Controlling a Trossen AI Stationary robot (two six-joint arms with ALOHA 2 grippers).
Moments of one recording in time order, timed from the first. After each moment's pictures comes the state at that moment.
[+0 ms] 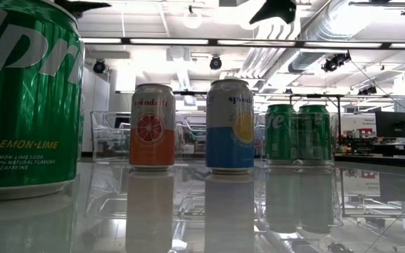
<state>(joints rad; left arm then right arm) -0.14 0.60 0.68 -0.20 -0.22 -1.00 0.05 1.32 1.33 -0.69 0.08 0.32</state>
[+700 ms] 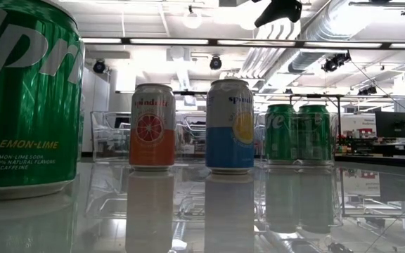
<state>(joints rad) -0.13 0.99 0.68 0.71 -0.15 -0.89 0.05 1.30 1.33 -0.72 0.16 0.29</state>
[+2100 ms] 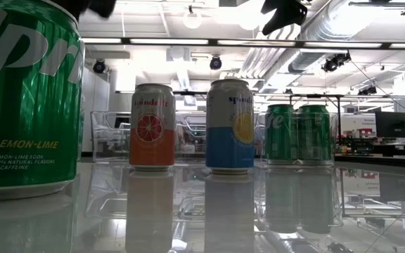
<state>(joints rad) -0.18 1.36 1.27 -1.41 -0.15 -0.84 0.05 1.30 1.33 -0.82 0.19 0.26</state>
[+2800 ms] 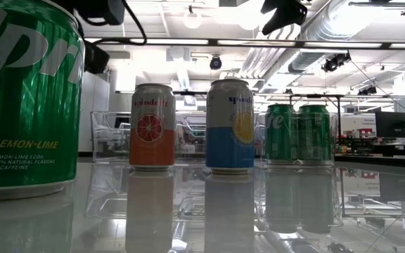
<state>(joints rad) -0.10 1.37 0.95 -1.15 -0.08 -0.94 0.05 1.30 1.33 -0.81 0.19 0.26</state>
